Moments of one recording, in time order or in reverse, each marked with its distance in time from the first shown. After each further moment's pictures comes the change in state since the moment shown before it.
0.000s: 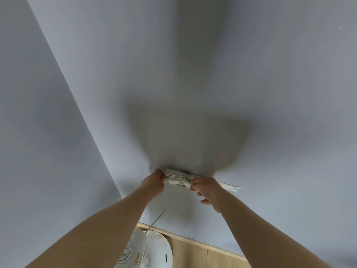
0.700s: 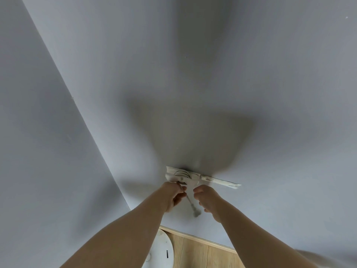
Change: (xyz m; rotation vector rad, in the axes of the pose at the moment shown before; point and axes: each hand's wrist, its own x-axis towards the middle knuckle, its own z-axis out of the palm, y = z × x) left_hand -0.012 0.031 0.040 -0.883 -0.237 -0.445; right_hand 0.019 0.032 0.013 -0.186 -0.040 0.064
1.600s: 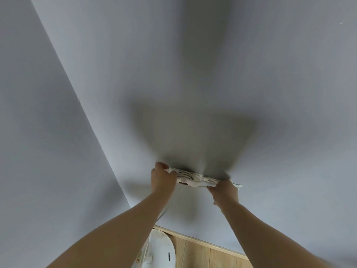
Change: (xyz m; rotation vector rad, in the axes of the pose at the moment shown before) left_hand -0.021 0.019 -0.015 0.319 0.414 0.509; right_hand 0.015 0.015 -0.017 -0.024 0.415 0.011
